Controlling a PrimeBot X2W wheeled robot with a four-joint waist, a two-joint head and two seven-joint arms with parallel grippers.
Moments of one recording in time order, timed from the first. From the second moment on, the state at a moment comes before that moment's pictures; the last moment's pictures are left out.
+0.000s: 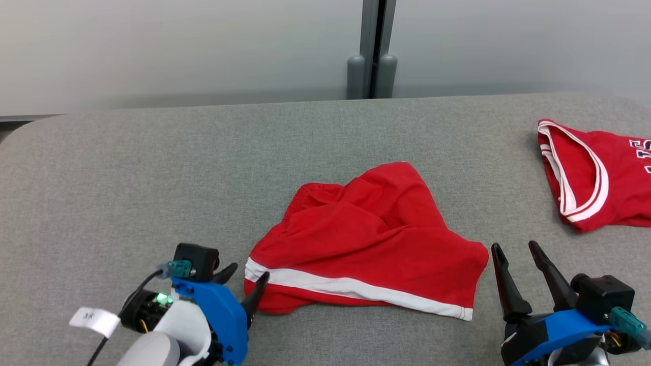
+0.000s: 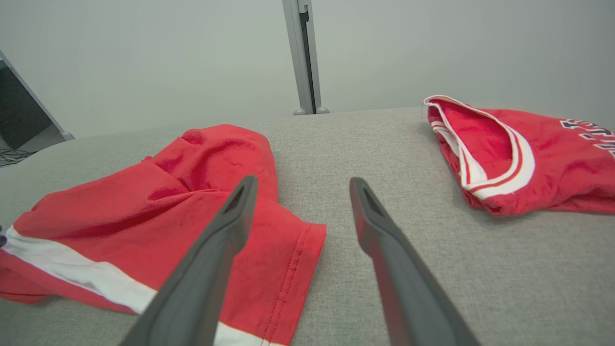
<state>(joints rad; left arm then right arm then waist) -0.20 0.31 -0.47 0.23 -0.55 -0.09 0.36 0.00 -0.05 -0.03 0.07 0.20 0.13 -0.03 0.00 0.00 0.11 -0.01</state>
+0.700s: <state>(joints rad) -0.31 0.32 -0.53 0.36 -0.57 -0.12 0.37 -0.02 -0.05 -0.01 0.07 0.20 0.13 -0.02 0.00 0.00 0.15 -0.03</state>
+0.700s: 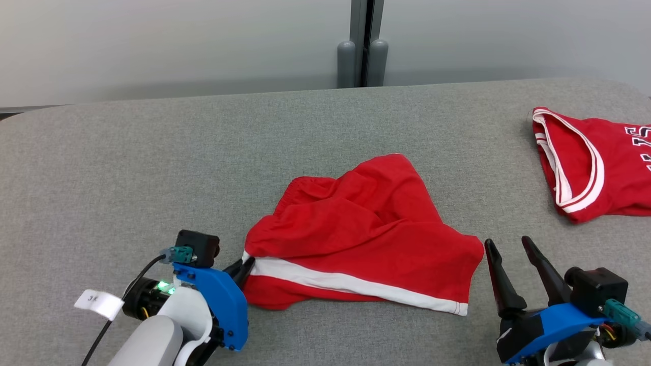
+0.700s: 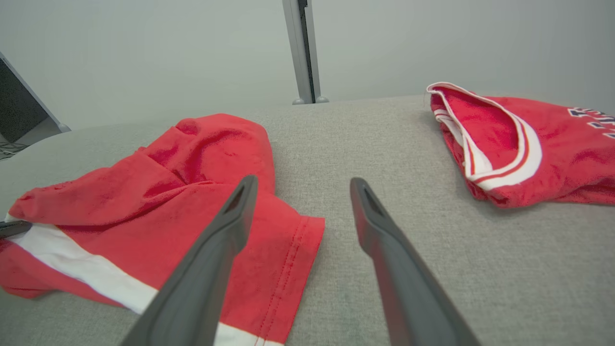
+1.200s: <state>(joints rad) -0.15 0.25 -0.49 0.24 -0.59 -0.01 0.19 0.09 -0.05 -0.02 0.01 0.26 0.13 0.31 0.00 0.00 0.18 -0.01</state>
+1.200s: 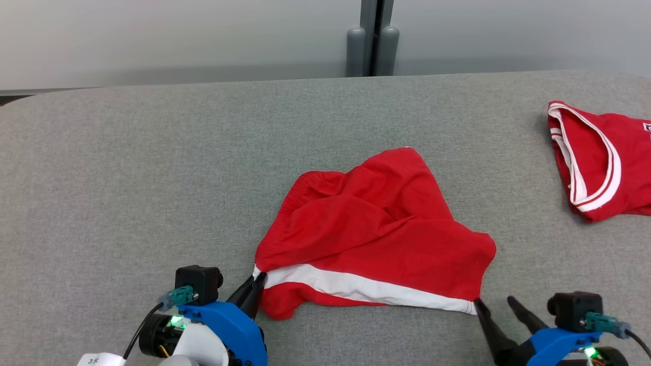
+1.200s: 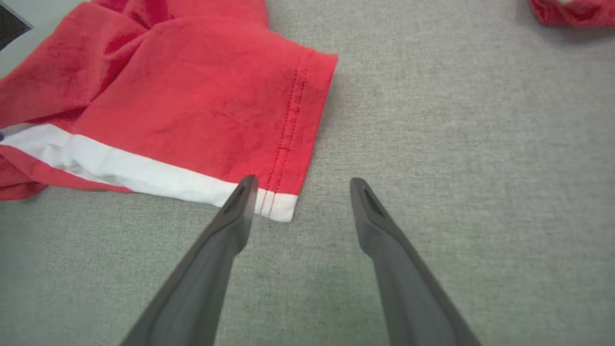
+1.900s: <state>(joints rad) -0.15 0.26 -0.48 0.22 -0.61 -0.01 0.17 -0.01 -0.05 0.07 0.16 0.24 0.13 0.43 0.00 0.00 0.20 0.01</state>
